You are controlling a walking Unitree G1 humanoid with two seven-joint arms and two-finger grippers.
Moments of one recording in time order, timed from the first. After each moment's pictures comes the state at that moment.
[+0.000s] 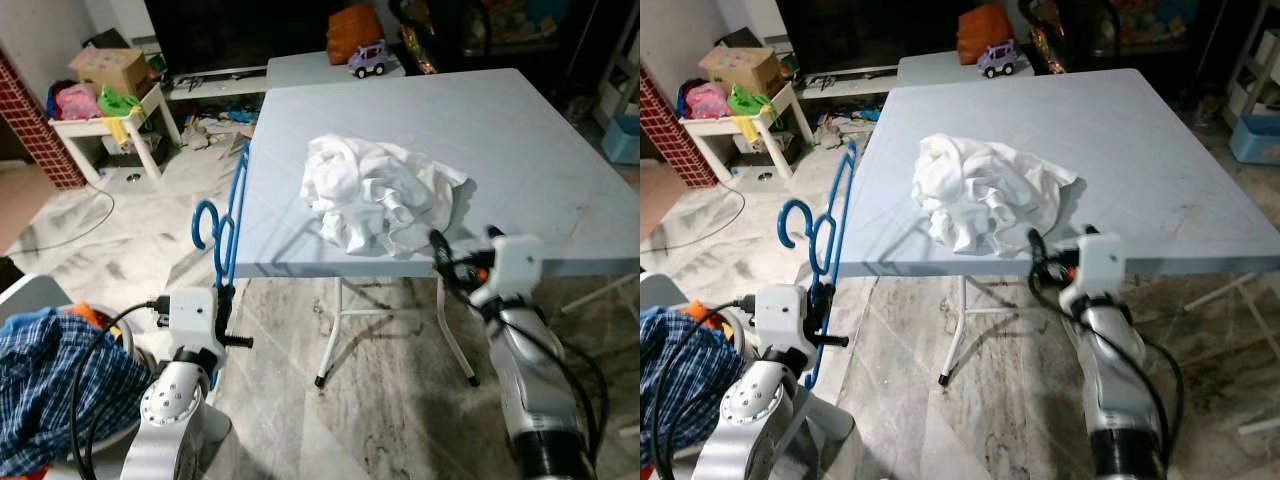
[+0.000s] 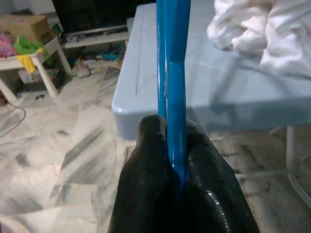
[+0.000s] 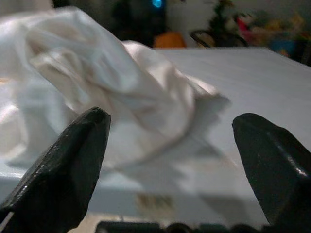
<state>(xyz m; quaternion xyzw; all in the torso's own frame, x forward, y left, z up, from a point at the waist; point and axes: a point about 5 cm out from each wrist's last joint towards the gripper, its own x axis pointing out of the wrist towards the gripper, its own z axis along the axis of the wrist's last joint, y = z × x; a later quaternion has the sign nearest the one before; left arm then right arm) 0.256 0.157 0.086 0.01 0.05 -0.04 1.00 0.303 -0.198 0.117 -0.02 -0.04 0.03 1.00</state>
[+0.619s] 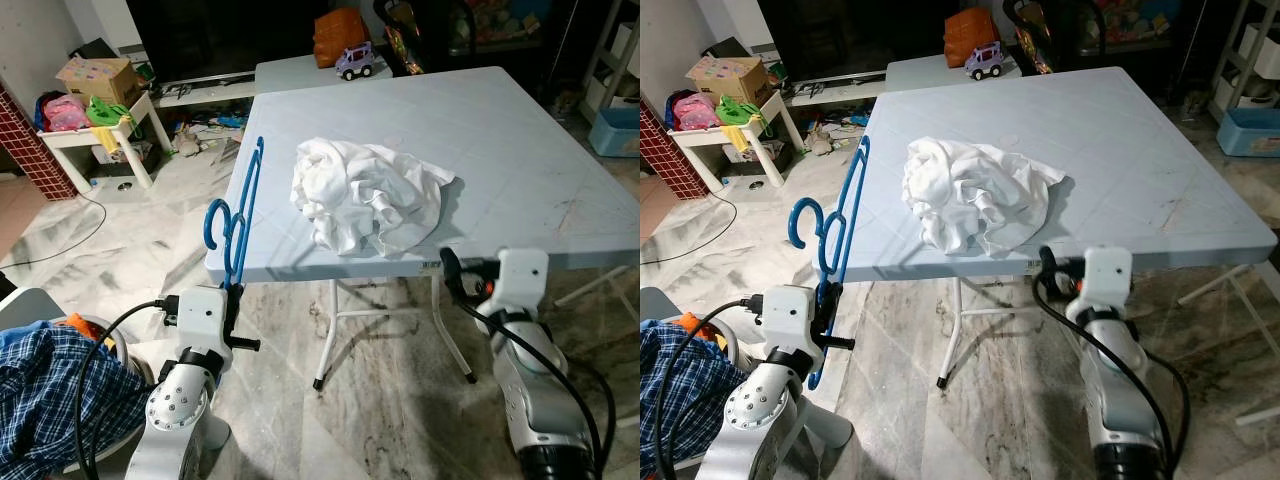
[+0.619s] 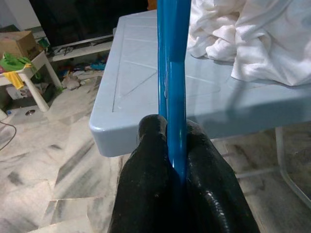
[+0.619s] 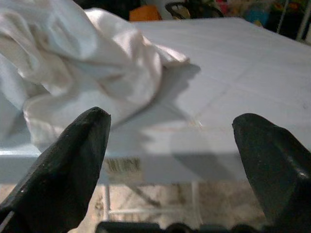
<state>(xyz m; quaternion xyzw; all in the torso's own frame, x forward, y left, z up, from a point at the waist) 0.252 0.148 0.089 0.03 0.04 -0.06 1.00 0.300 -0.197 0.113 -0.02 0.00 0.00 1.00</state>
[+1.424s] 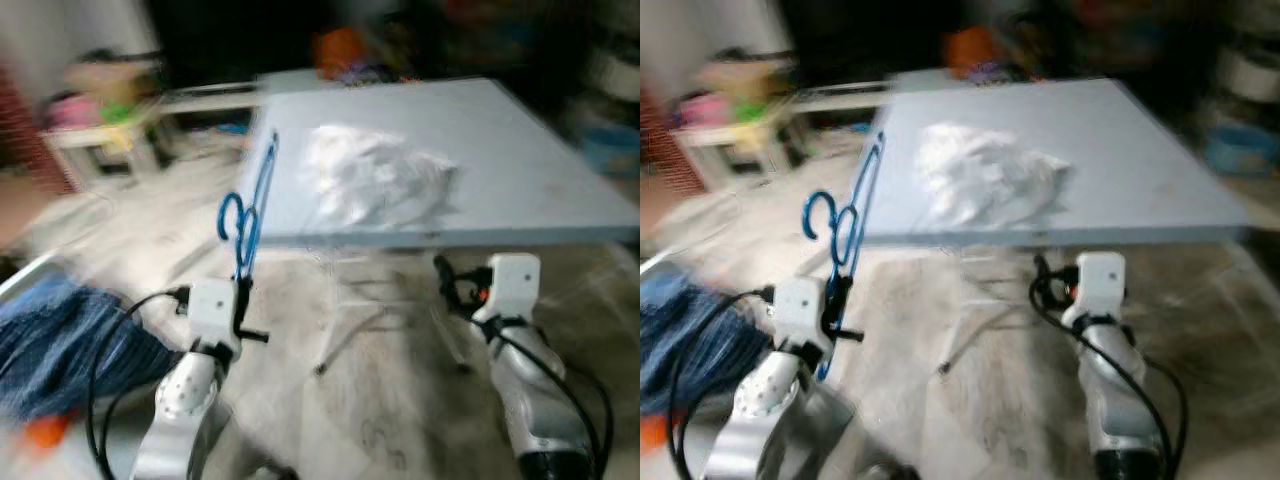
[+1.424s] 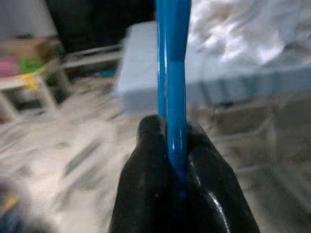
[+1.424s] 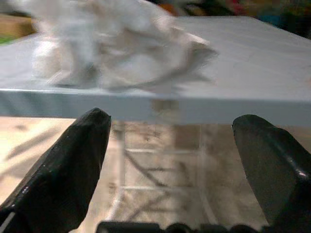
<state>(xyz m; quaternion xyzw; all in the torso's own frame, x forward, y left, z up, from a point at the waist) 0.257 0.140 0.090 0.02 0.04 -0.07 1.00 0.303 -0.194 0.114 -0.03 0.02 0.02 1.00</state>
